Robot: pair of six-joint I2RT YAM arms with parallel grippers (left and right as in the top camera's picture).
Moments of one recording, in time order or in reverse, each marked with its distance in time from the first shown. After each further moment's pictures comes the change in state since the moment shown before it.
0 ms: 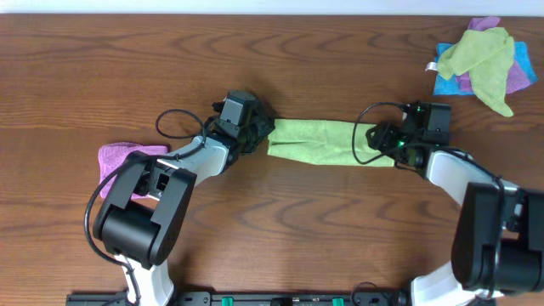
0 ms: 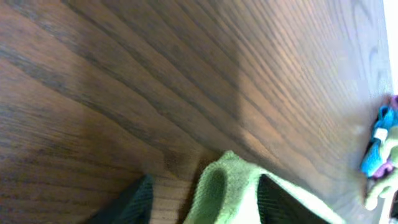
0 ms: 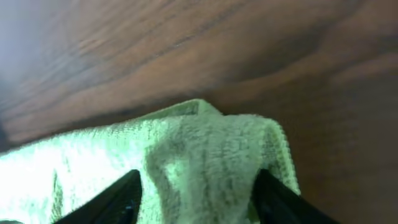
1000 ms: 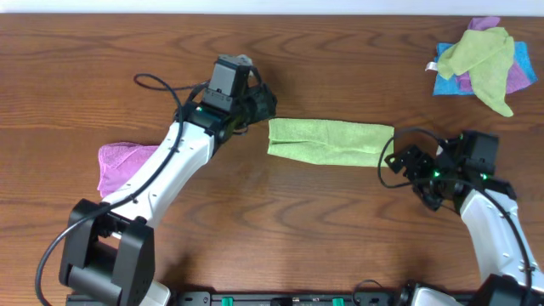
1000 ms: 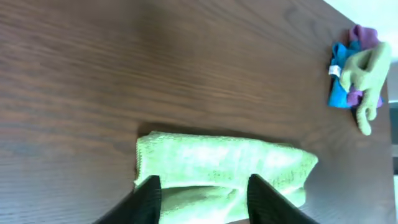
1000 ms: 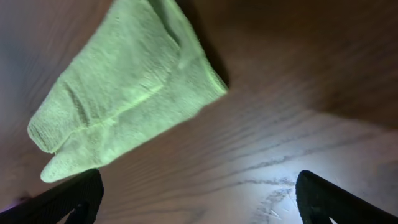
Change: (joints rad) left arm -0.002 -0.239 0.245 -0.470 0.031 0.403; right arm -0.198 -0.392 -0.114 -0.462 -0.109 0.080
